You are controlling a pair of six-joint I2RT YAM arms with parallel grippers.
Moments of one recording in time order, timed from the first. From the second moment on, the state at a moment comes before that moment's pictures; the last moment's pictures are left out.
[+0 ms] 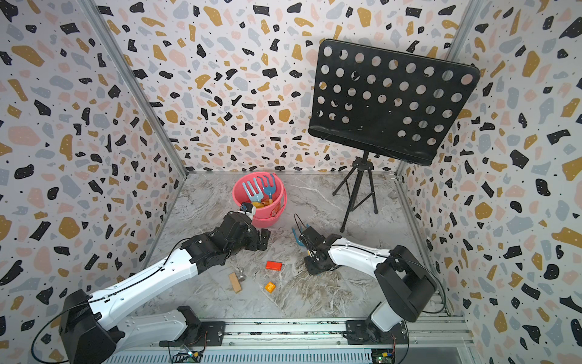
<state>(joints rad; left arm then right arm) -0.75 1.17 0.93 -0.52 -0.22 -0.45 0.78 1.50 0.84 -0.62 -0.01 0.35</state>
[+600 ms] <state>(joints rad) -0.72 1.25 1.04 -0.40 0.00 -0.50 0.79 1.21 0.79 -0.36 -0.12 0.30</state>
